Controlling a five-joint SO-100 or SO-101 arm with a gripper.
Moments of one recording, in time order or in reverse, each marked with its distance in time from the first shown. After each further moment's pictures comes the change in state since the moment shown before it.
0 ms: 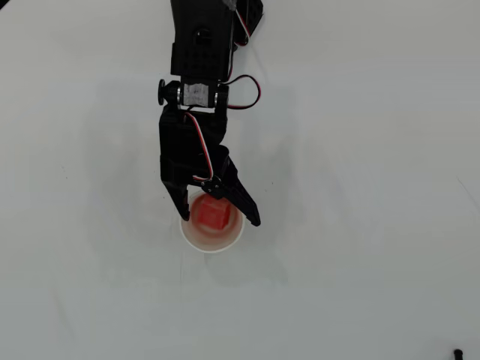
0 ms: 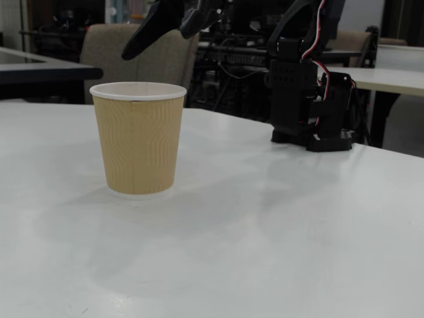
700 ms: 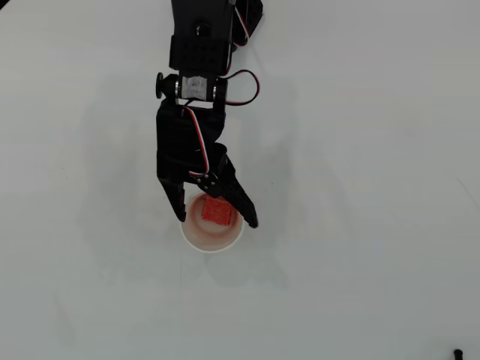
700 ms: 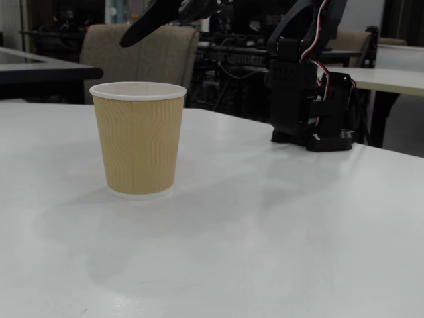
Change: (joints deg) arm 0.7 3.0 0.0 0.0 1.6
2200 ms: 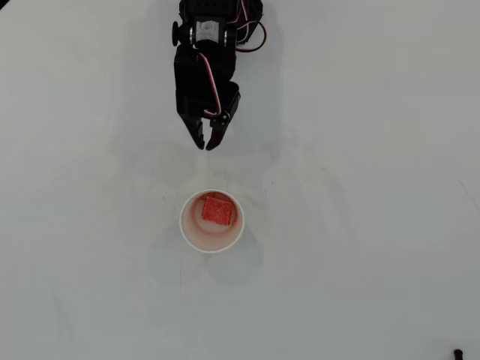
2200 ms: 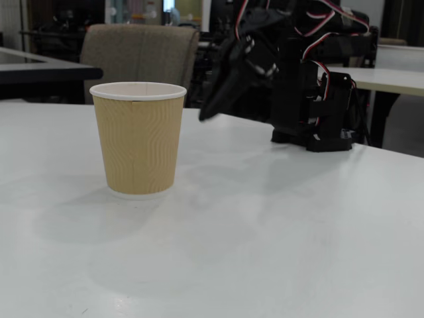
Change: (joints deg) arm -1.8 47.5 38.4 25.1 3.8
